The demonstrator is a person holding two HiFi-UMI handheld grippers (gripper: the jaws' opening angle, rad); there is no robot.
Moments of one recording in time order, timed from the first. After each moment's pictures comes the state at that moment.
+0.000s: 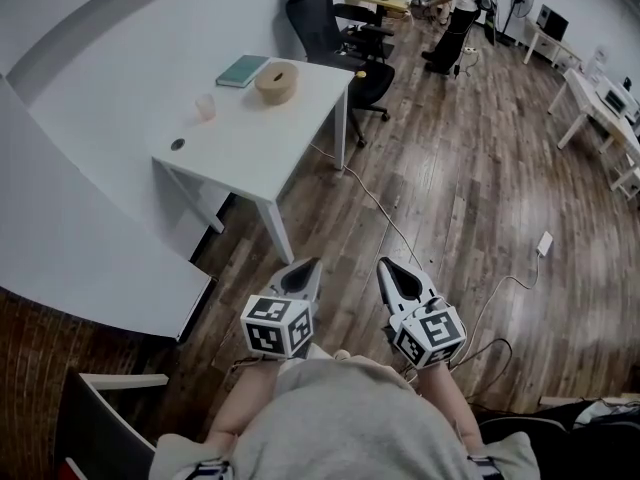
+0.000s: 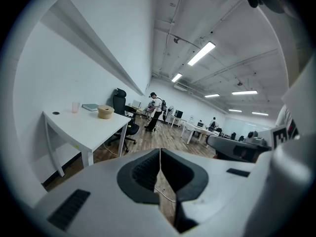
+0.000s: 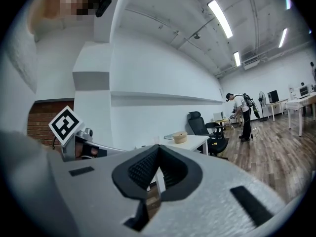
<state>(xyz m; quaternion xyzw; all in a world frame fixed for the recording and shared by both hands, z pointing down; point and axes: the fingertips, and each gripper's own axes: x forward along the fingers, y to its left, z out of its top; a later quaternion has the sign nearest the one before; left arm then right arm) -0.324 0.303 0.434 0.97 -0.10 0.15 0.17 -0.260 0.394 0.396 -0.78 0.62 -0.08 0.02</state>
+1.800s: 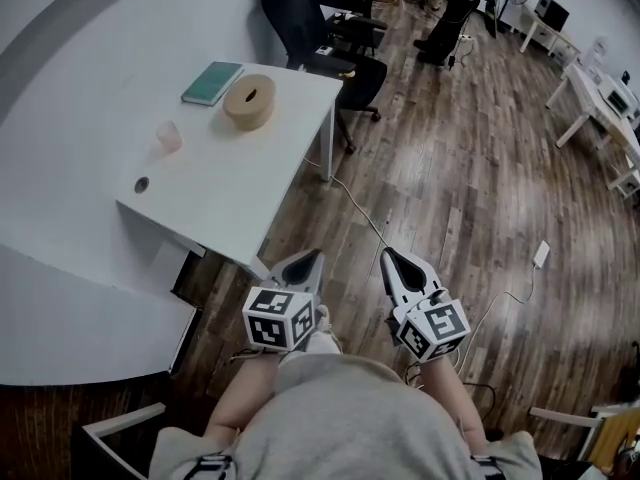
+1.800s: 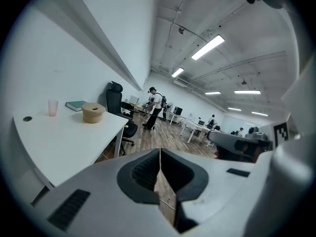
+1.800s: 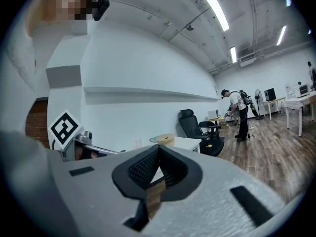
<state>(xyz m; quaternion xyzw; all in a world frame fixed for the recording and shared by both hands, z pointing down) -0.118 0.159 0.451 0.96 -0.08 0.17 0.18 -0.055 0.251 0.402 -0.79 0.60 -0.10 0.02</state>
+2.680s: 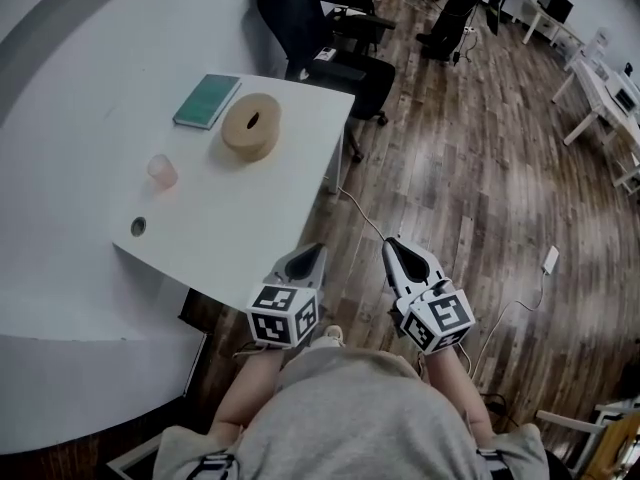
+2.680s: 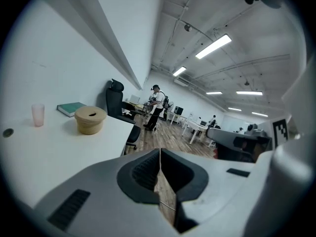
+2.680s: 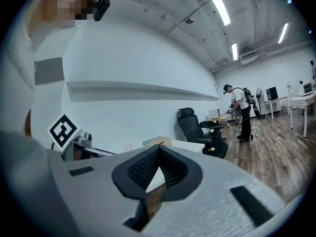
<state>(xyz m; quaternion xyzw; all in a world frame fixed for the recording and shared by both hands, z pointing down) -0.023 0.015 0.461 0.97 -0.07 0.18 0.18 0.040 0.102 0.406 -0.80 0.59 -0.10 0.02</state>
